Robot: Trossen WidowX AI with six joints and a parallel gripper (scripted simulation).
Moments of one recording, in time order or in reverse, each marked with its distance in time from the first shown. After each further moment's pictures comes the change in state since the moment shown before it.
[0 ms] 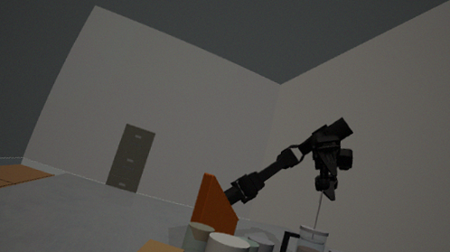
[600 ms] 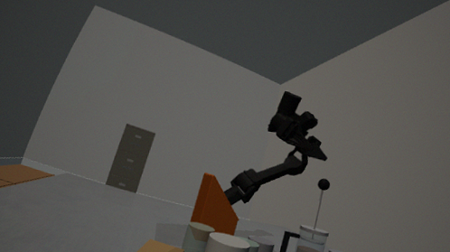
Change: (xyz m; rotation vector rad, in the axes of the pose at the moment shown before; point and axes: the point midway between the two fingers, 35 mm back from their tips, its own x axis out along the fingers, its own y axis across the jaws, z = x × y) arm -0.088 -0.036 -0.037 0.619 -0.476 0.266
